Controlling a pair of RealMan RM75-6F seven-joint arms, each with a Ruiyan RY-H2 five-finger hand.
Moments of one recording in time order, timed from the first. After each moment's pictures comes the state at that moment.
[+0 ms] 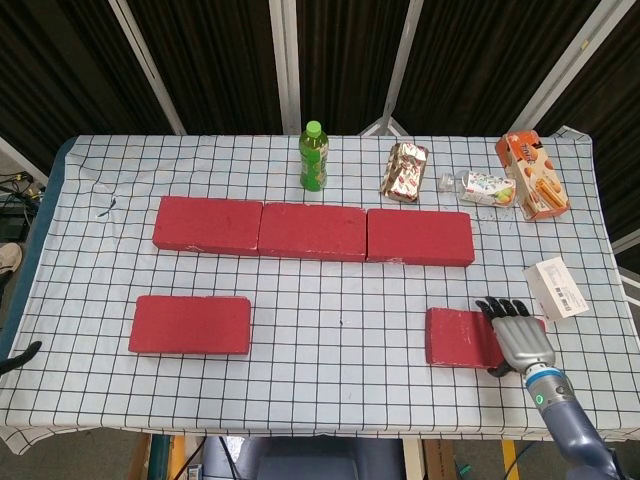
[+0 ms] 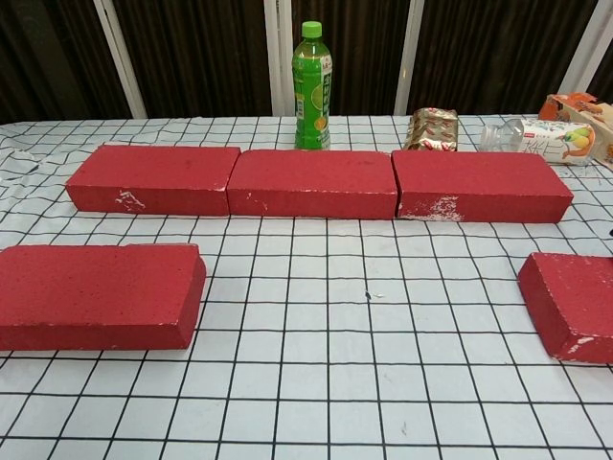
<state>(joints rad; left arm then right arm) -0.03 -1.12 -0.09 -1.62 1.46 1.59 0.09 0.44 -1.07 0.06 -1.86 -0.88 0.92 -0.55</state>
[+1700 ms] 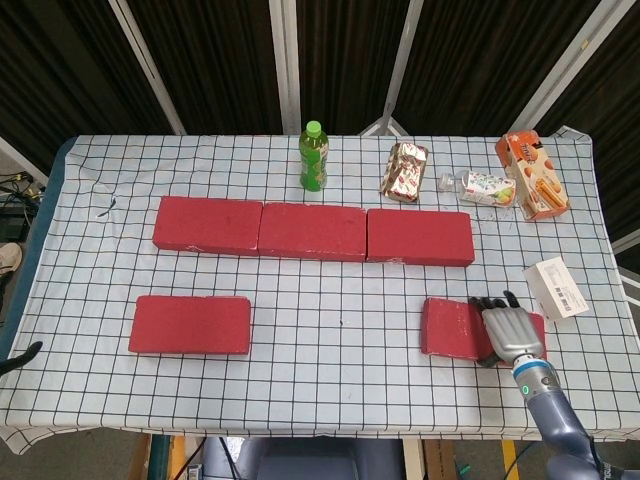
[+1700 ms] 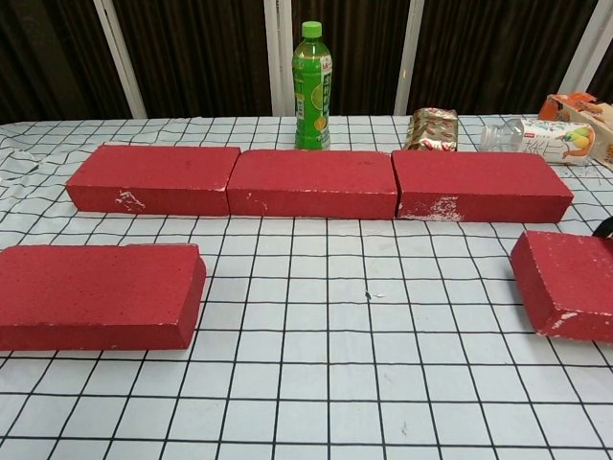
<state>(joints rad) -0.03 -1.12 -0.09 -1.63 1.44 1.59 0.12 0.53 -1.14 0.00 -1.83 -0.87 1.02 -0.54</state>
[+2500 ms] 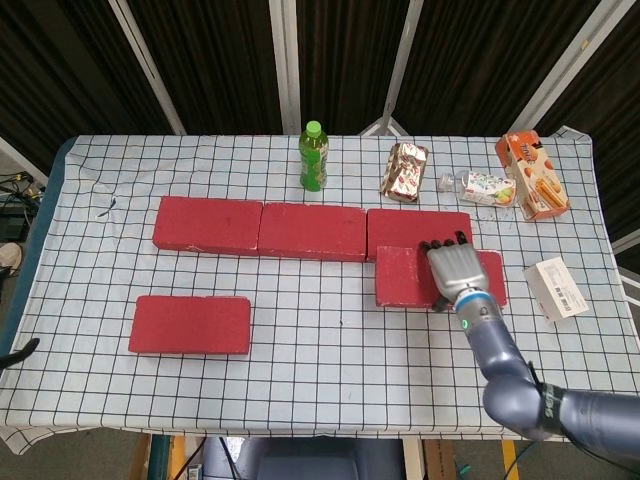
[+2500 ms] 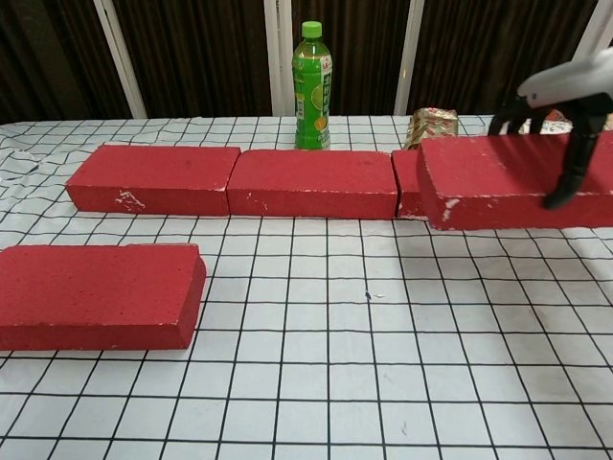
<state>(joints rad) -0.04 -1.14 -0.11 -1.63 1.38 1.56 0.18 1.07 -1.09 0.20 -1.96 -0.09 1.01 -0.97</state>
